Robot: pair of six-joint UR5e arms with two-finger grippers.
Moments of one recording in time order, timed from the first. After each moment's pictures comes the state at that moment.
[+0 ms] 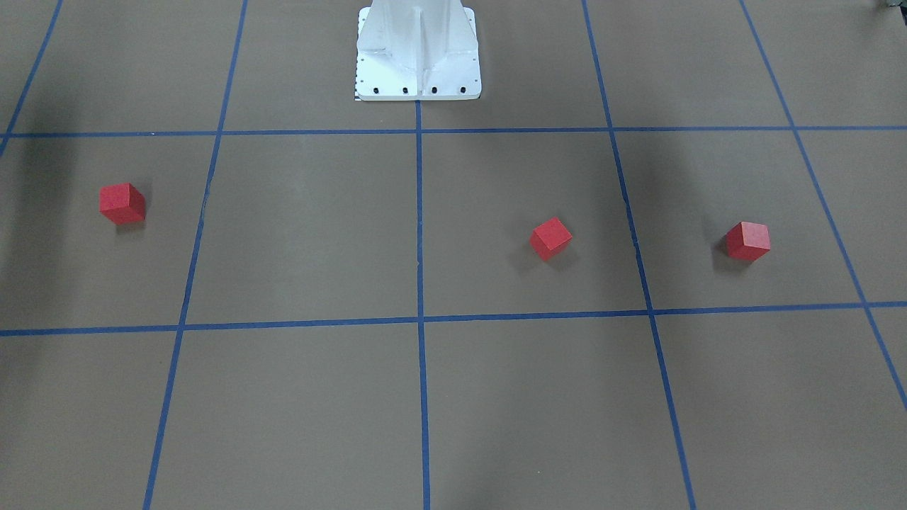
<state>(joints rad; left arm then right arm) -1.59 -1.65 -1.63 -1.84 -2.29 0.16 1.42 -1.64 1.78 -1.23 2.38 0.11</state>
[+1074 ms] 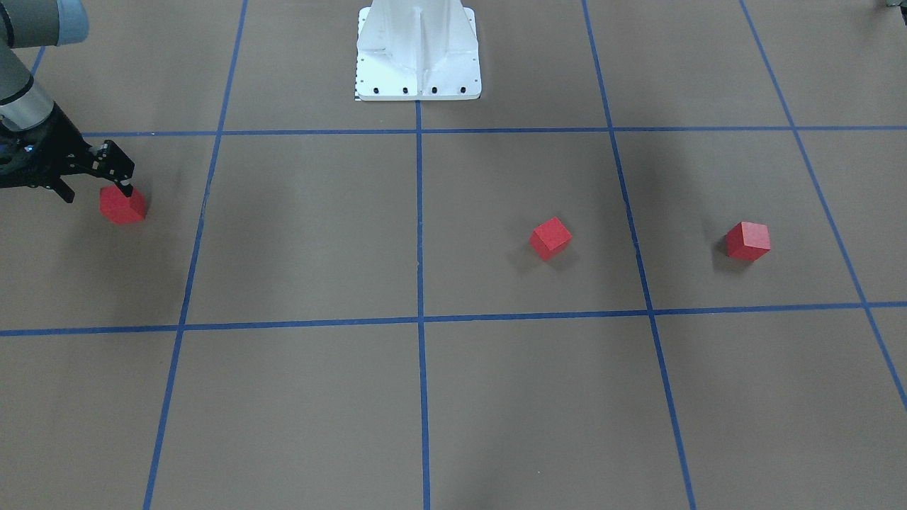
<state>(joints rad) -1.59 -1.65 -1.63 -1.86 -2.29 0.16 0.79 -1.79 1.96 -1.03 1.97 0.92</state>
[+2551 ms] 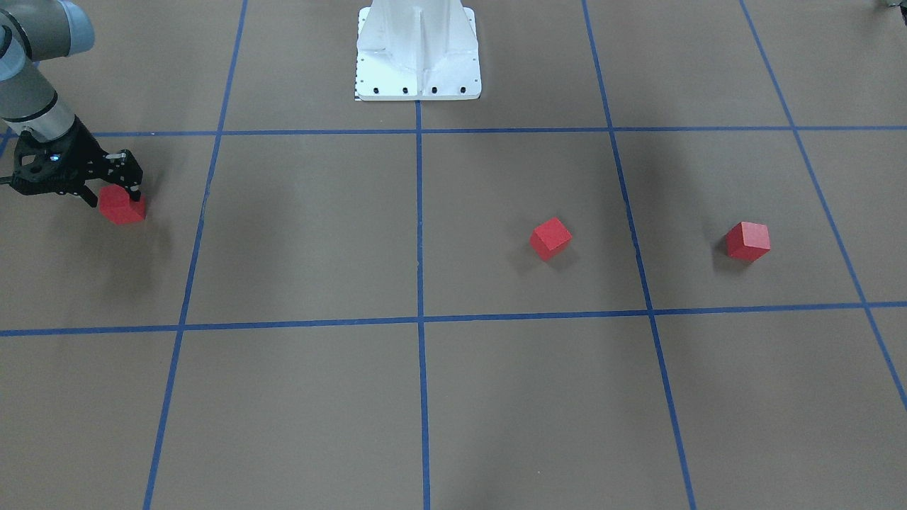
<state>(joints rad) -1.59 -1.63 -1.63 -1.88 -2.29 0.16 0.73 -1.80 1.87 -0.92 1.96 0.90</state>
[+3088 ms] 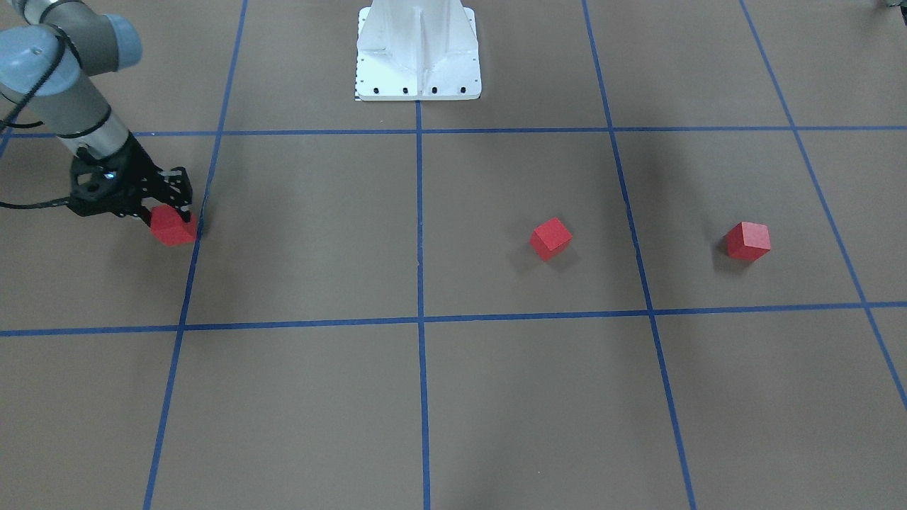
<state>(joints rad) -1.59 -1.62 -1.62 -1.90 -2.29 0.16 0.73 -1.41 1.88 -1.27 1.95 0.91</state>
